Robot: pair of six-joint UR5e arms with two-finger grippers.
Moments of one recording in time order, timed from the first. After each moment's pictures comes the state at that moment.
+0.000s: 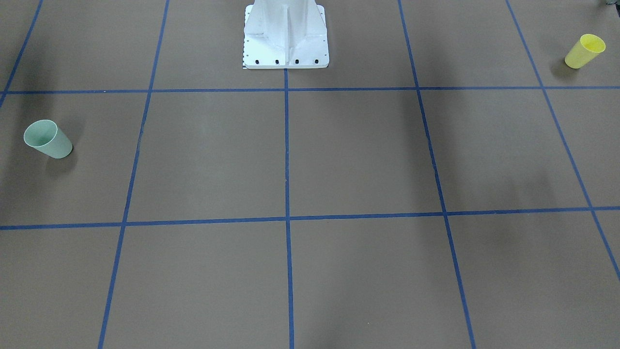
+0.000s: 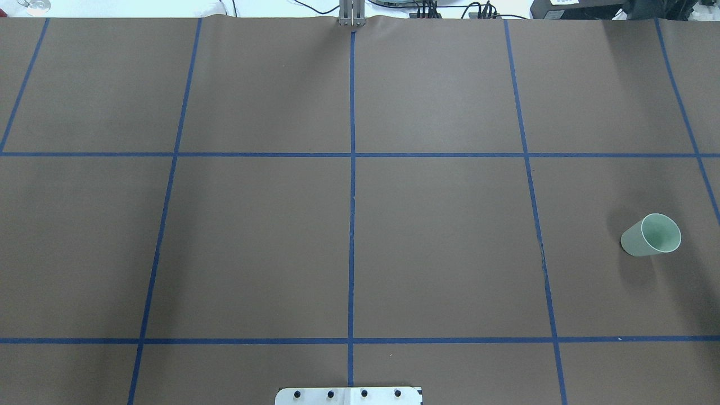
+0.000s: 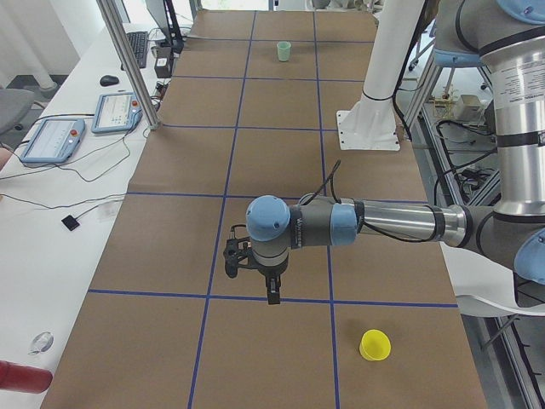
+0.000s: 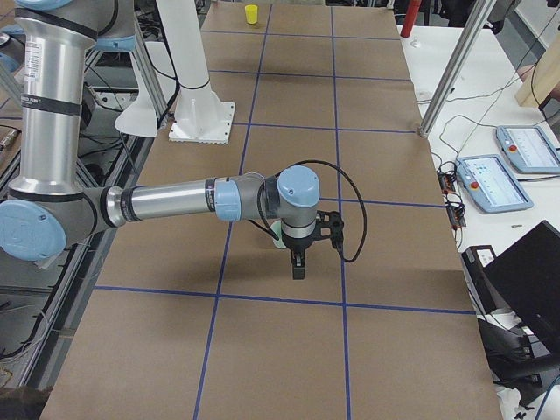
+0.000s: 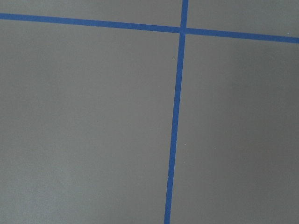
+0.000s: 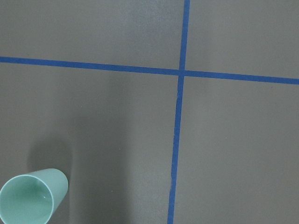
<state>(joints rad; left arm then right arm) -1.62 -1.36 -1.86 -1.43 -2.38 0.00 1.53 -1.72 1.88 -1.64 2.33 0.03</state>
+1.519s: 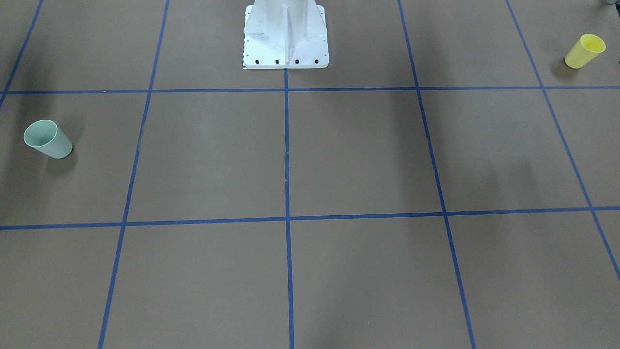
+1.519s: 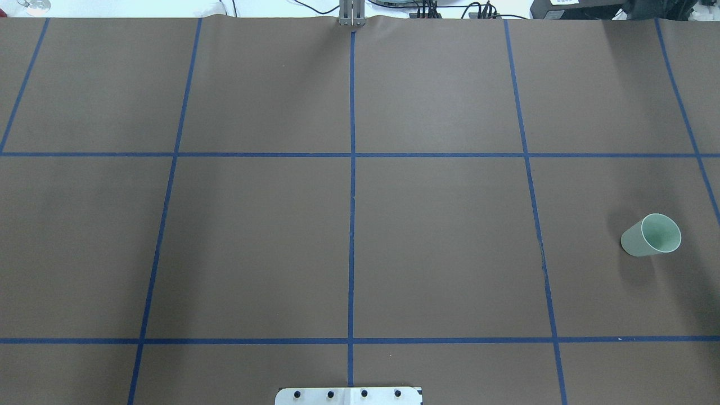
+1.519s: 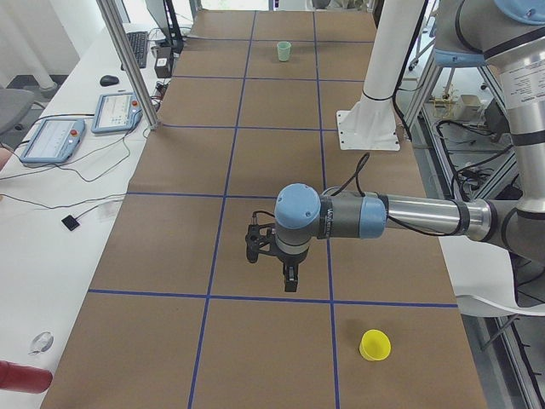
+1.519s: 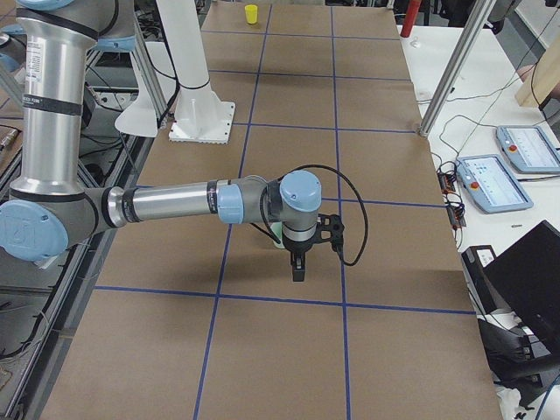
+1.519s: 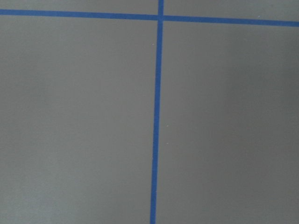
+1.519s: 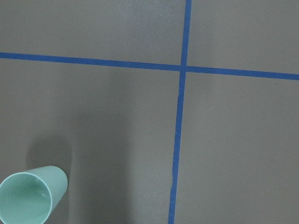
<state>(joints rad) -1.61 -1.24 -1.98 -1.51 -2.45 -0.03 1.52 -1.72 1.86 -1.63 2.34 0.02</state>
